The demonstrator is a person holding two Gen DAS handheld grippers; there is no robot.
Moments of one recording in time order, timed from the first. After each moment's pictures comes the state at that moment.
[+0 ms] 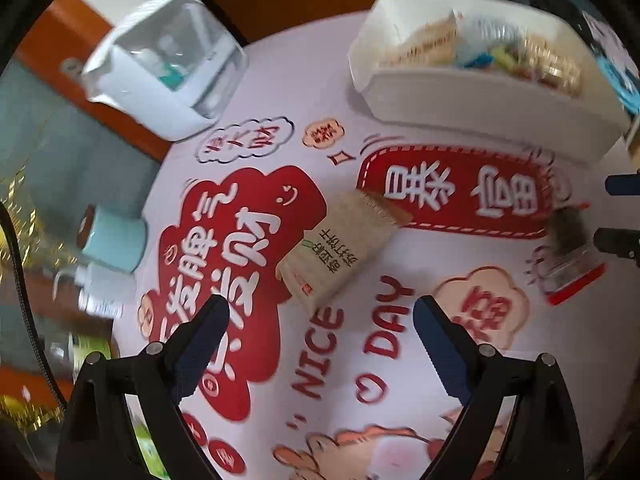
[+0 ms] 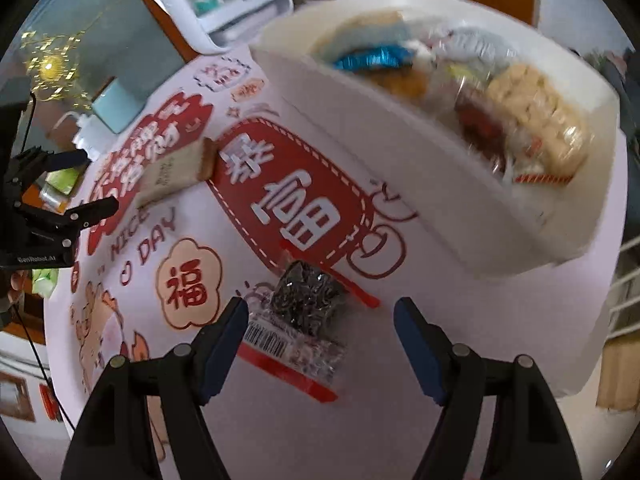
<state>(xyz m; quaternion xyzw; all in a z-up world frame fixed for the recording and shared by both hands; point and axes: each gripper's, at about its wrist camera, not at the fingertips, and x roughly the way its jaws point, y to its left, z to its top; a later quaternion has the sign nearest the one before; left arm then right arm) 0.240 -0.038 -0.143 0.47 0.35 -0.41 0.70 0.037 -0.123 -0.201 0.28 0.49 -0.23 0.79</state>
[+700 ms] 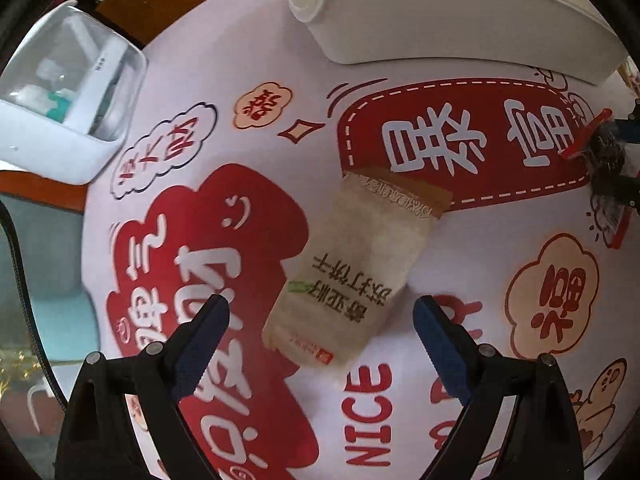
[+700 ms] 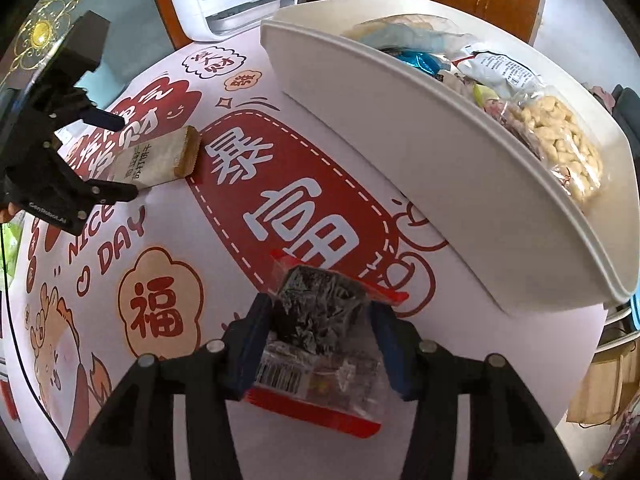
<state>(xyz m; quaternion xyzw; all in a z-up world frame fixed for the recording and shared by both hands) 0.298 -0.089 -0.219 0.55 0.35 -0.50 0.57 0.074 -0.112 -0.217 0.20 0.50 -0.27 0.80</state>
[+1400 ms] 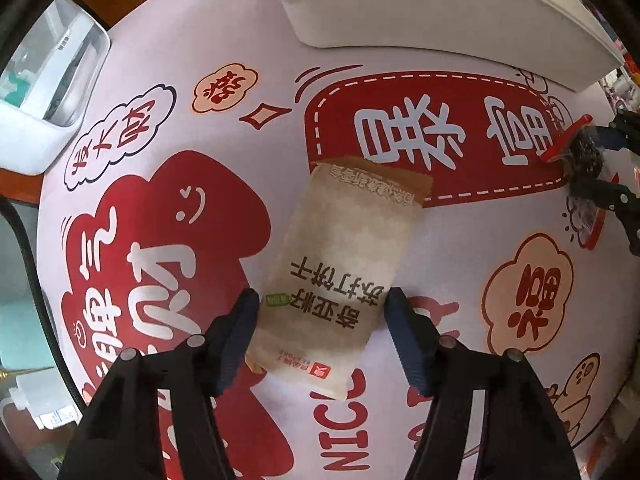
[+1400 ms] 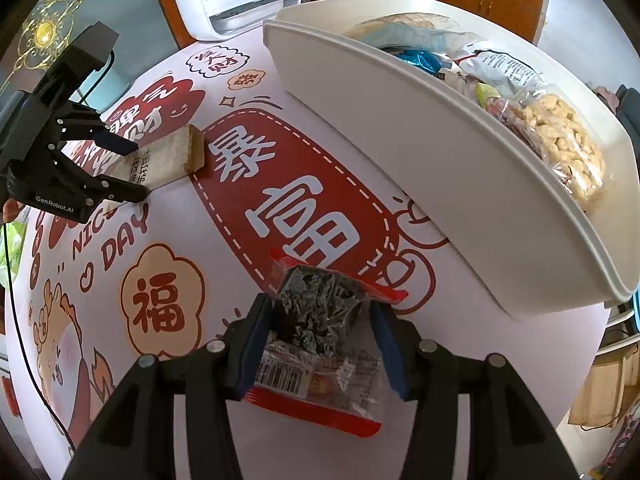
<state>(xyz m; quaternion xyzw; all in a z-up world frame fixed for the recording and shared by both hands) 0.315 -0.090 -0.232 0.53 0.41 -0.53 0.53 0.070 -0.111 -0.217 0.20 0.49 -0.27 0.80</state>
